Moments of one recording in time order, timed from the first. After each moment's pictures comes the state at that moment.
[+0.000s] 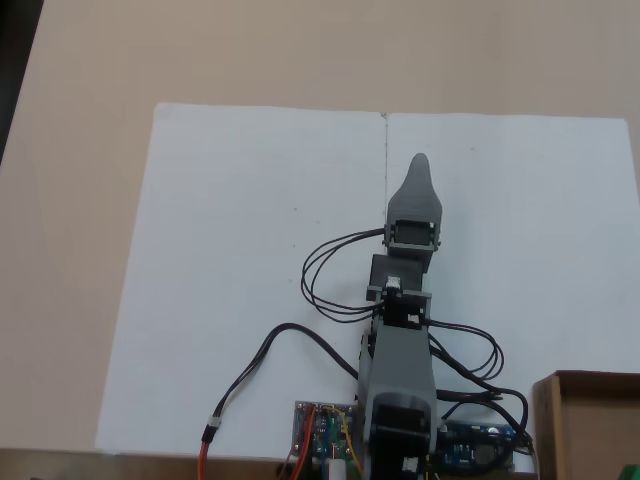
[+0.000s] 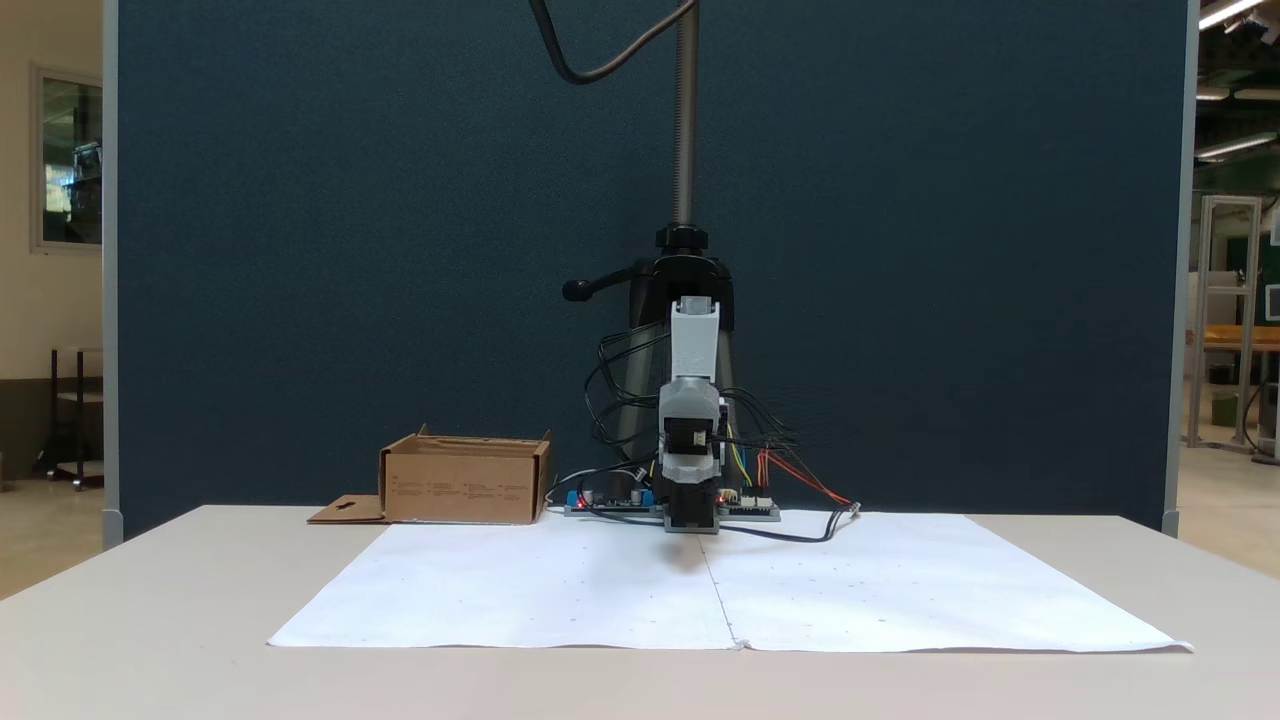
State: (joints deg) arm 4.7 129.5 175.3 -69.2 -1.2
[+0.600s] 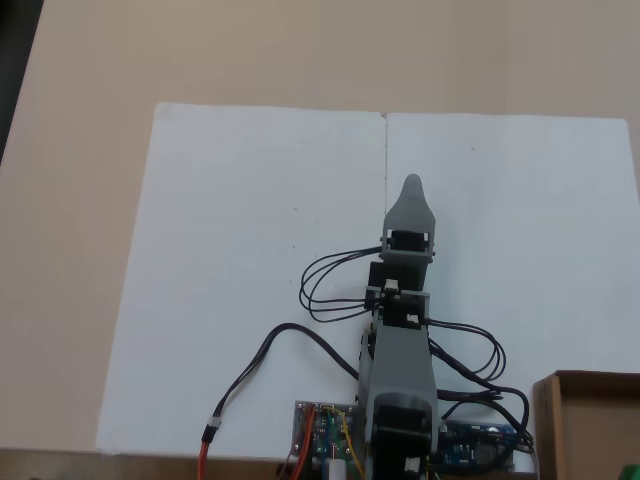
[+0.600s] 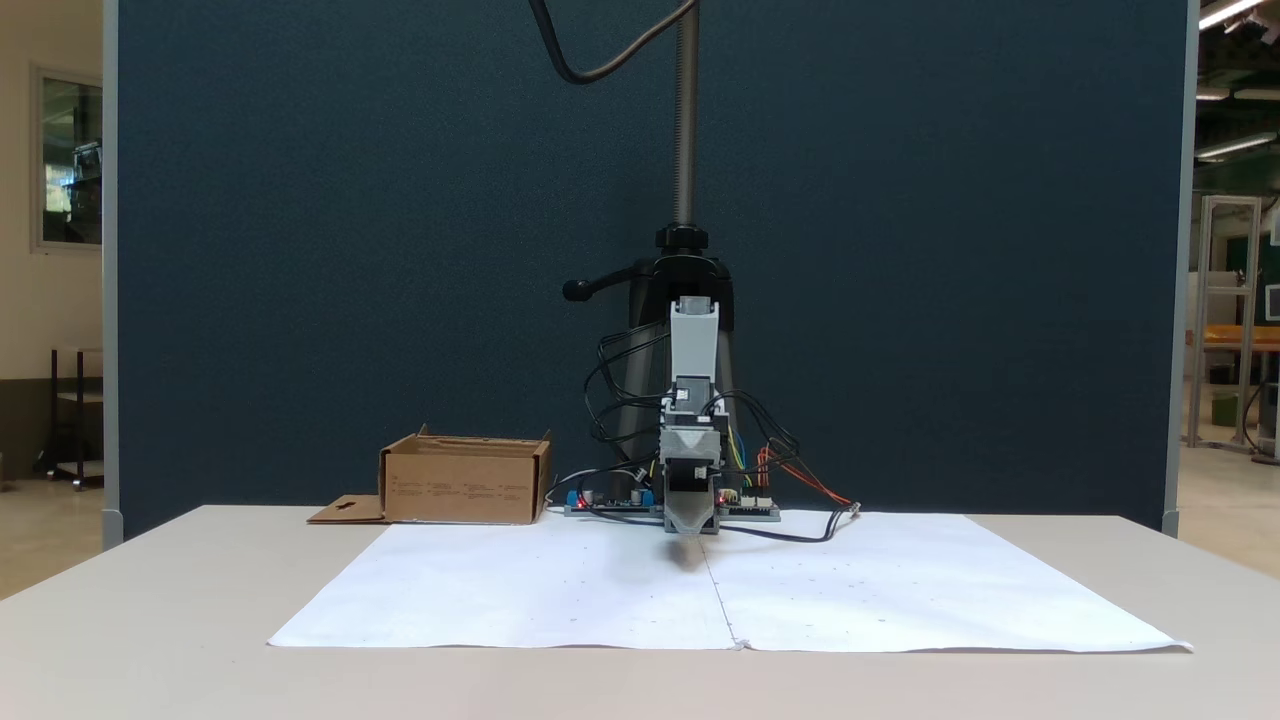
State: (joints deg) arm 4.0 129.5 175.3 -48.4 -1.2
